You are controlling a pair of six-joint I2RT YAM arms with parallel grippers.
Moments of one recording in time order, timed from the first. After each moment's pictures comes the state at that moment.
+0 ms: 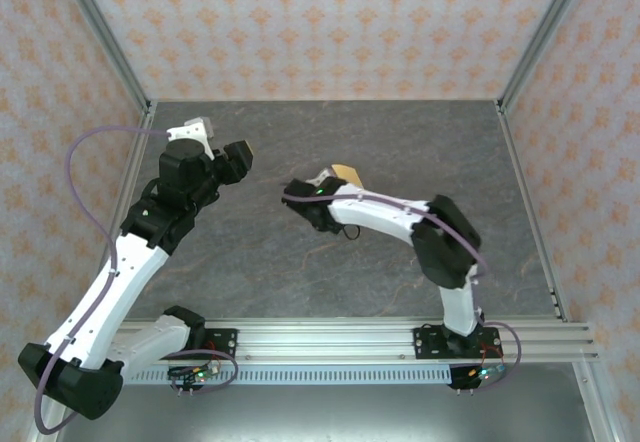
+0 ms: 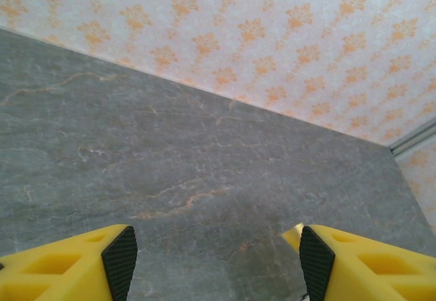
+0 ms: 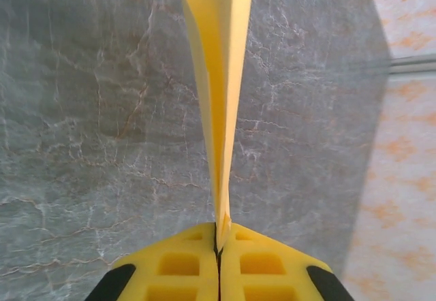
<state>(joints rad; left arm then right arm) -0.33 0.98 1.07 -0.48 -0.16 -0.54 0.96 2.00 1.53 -1.11 0.86 0.29</state>
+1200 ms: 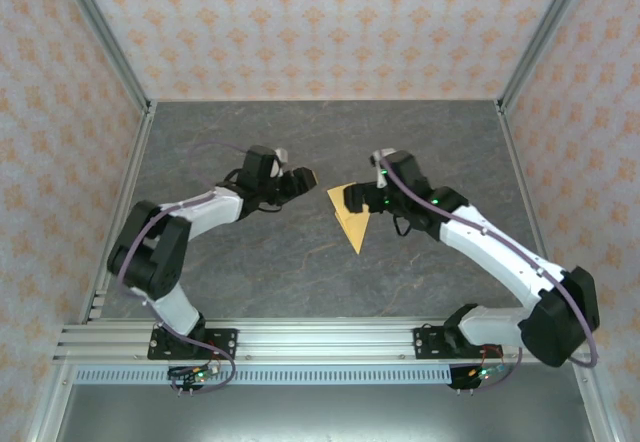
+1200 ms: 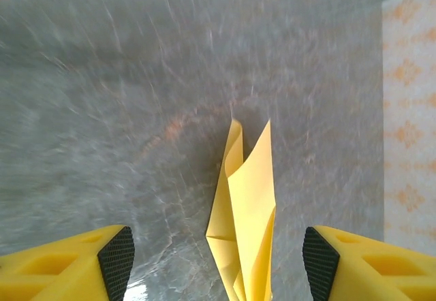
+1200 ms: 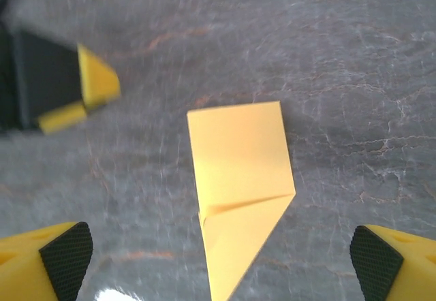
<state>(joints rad) -0.38 1.73 0.95 0.06 0.40 -0.85 0.56 1.22 0.97 -0.48 0.00 0.38</state>
